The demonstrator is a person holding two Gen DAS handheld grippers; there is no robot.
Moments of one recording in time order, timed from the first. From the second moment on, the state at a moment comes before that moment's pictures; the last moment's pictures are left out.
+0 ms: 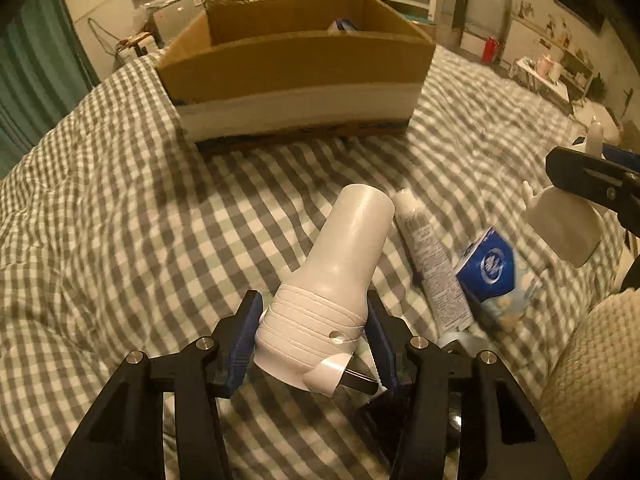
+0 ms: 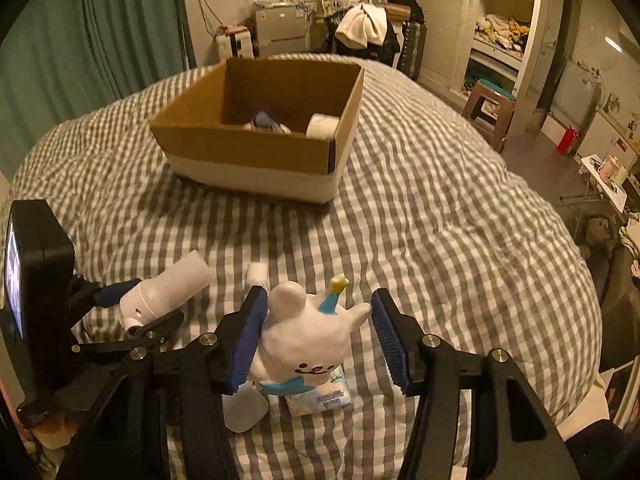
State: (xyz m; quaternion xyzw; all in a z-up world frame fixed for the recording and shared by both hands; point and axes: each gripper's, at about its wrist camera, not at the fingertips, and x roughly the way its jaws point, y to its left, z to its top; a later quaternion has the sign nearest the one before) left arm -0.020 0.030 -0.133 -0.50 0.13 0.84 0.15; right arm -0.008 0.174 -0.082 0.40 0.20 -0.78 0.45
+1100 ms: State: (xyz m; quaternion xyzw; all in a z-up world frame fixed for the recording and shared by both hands) left arm -0.171 0.000 0.027 -0.38 0.05 0.92 0.11; right arm -0.066 0.034 0.060 0.28 0.16 -0.81 0.49
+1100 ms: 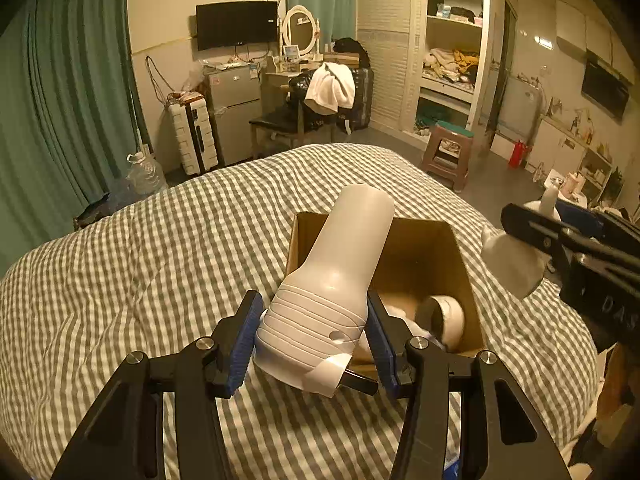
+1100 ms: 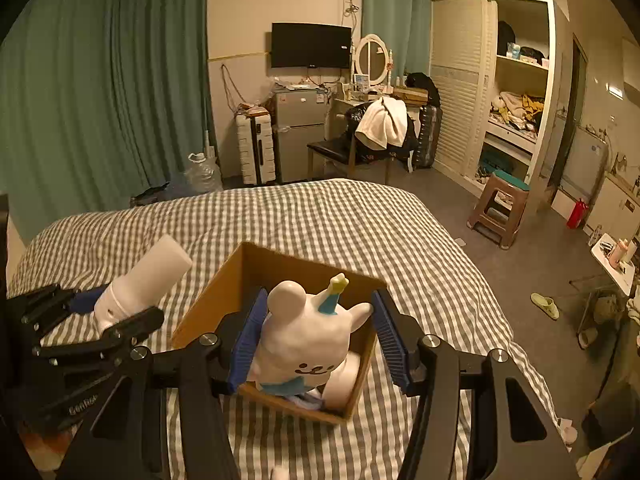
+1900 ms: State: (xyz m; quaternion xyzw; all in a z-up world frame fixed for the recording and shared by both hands) left arm -0.247 0.036 -0.076 -0.45 0.03 0.88 0.14; right arm -0.142 -0.072 -0.048 0.38 0.18 -0.79 0.45
